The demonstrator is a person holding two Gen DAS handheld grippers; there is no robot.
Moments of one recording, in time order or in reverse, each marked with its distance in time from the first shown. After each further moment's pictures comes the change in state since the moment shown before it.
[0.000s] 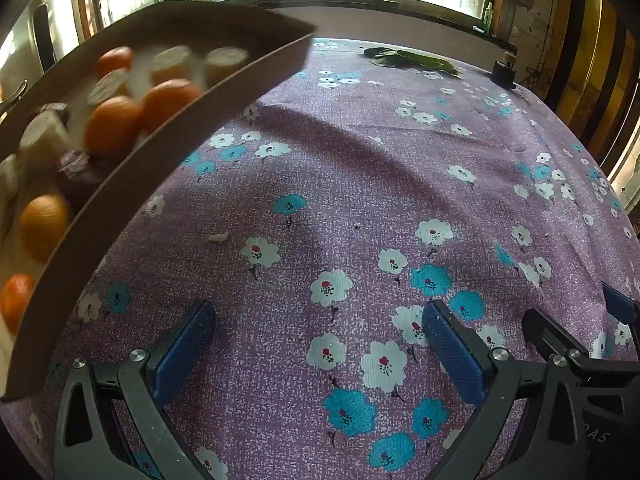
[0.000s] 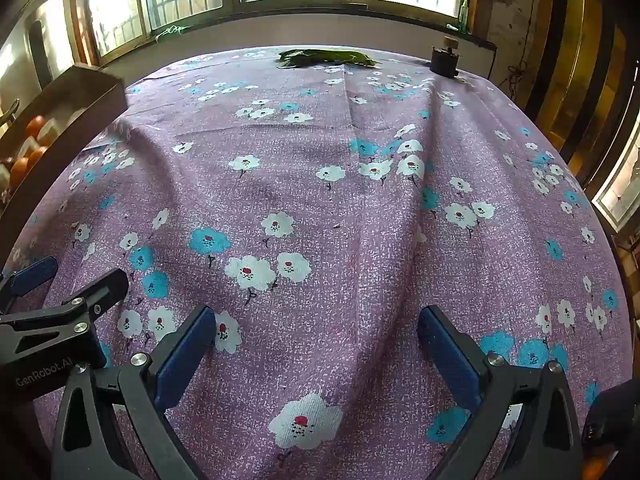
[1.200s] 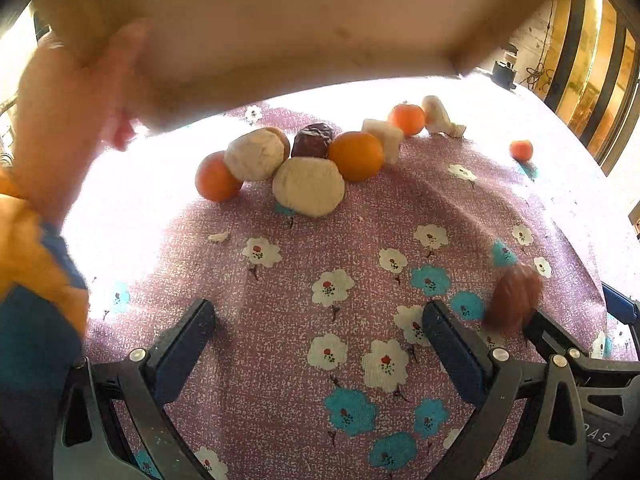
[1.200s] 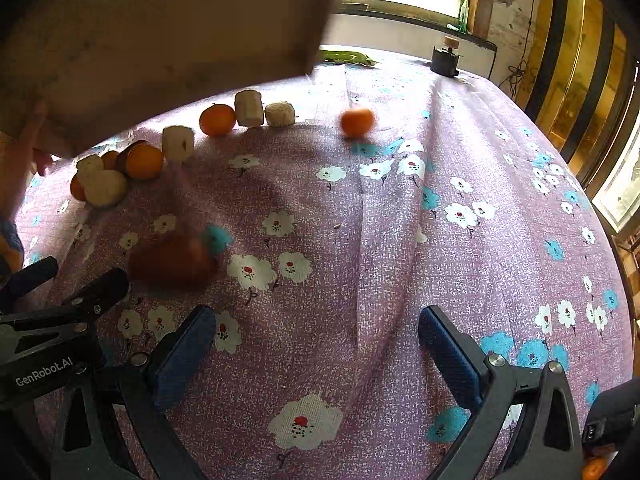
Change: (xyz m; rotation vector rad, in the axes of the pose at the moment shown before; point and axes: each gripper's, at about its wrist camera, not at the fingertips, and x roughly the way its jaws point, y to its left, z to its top) left arm -0.001 -0.001 -0.003 0.000 0.000 0.000; right arm -0.001 -0.001 0.001 -0.001 0.001 0.000
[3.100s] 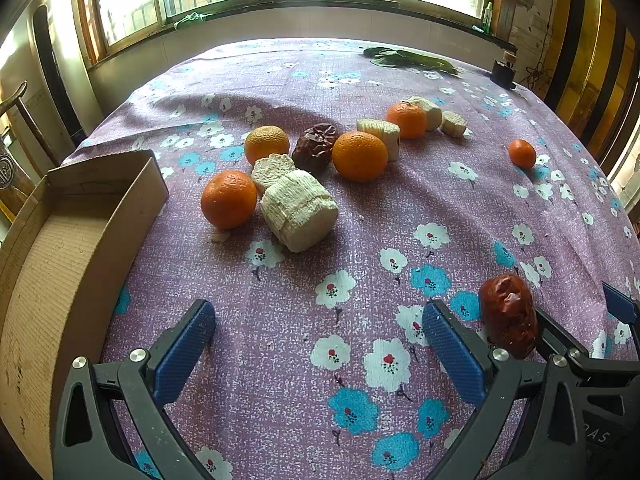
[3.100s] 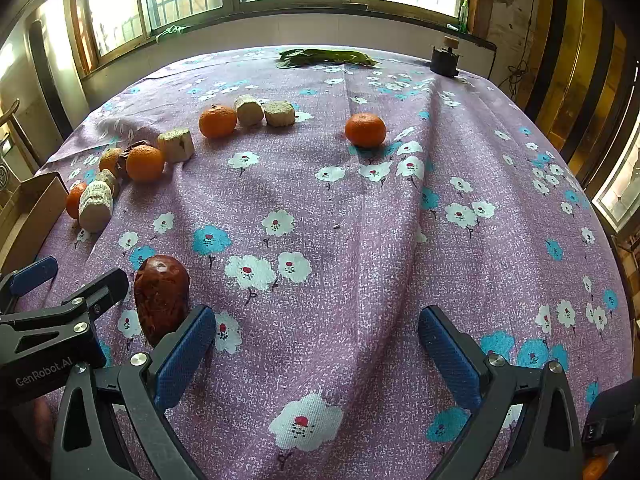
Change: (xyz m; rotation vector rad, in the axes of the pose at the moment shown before) left arm 0.000 0.003 -0.002 0.006 0.004 -0.001; right arm 0.000 0.001 -0.001 -0.001 0.000 0.000
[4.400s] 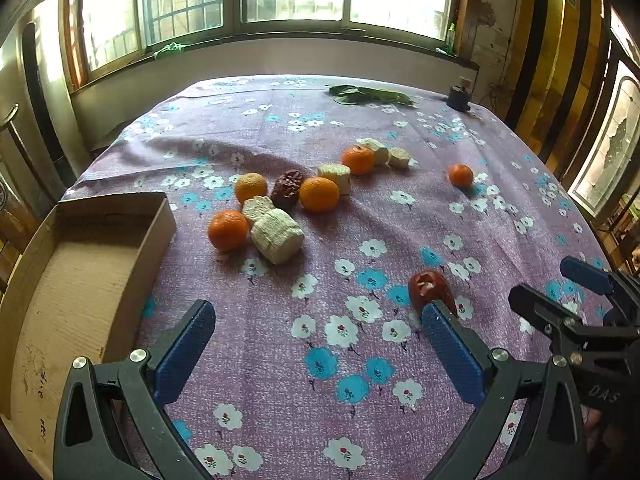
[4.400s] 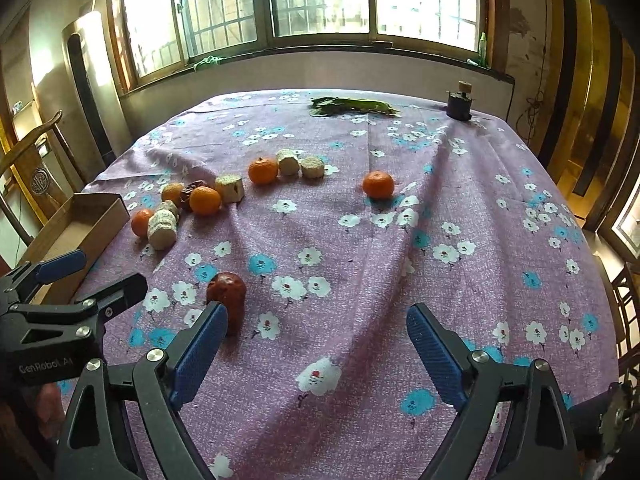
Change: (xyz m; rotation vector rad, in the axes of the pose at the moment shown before) left arm -0.059 -0.011 -0.003 0.062 -0.086 -0.104; right arm -0.063 -0.013 -0.001 -0.032 -0.117 0.096
